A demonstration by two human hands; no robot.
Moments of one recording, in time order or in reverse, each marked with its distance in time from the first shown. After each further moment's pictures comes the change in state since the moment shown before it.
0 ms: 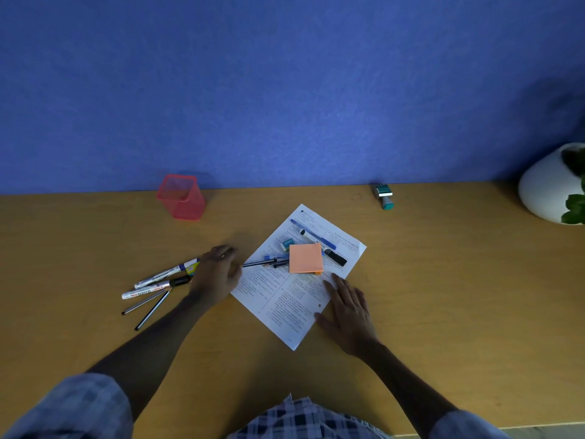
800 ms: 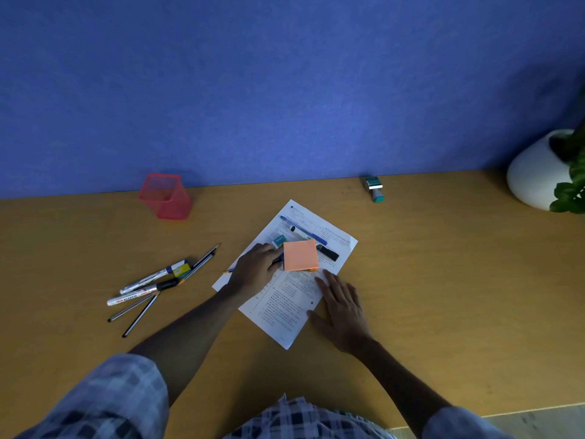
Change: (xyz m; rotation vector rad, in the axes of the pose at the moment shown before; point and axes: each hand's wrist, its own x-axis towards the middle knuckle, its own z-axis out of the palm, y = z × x) left_hand 0.033 0.083 0.033 -0.052 -0.174 0.243; right_hand -0.003 -0.003 -0.005 0.041 0.066 -0.035
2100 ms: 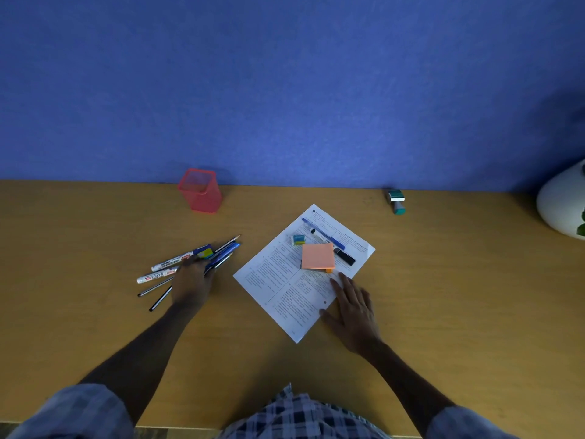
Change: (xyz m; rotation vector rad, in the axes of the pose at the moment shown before) left_hand -0.111 -0.100 -0.029 -0.002 0.087 -0.676; right_hand -0.001 -0.001 -0.006 -0.056 -0.065 0.012
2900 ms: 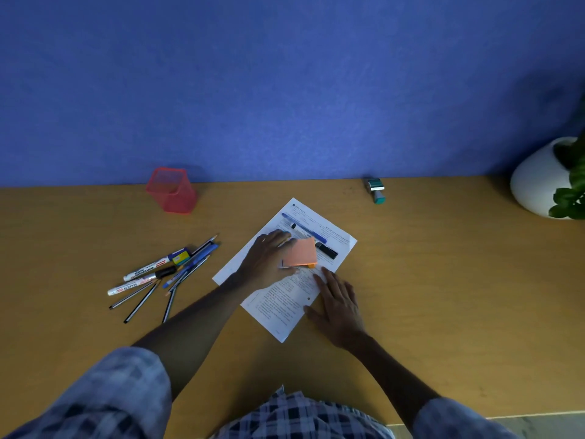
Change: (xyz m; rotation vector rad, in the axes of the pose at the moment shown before) left_hand 0.014 0.166 0.034 0.077 -0.029 0.787; right_hand 0.002 0.006 0.009 0.083 0.028 -0.022
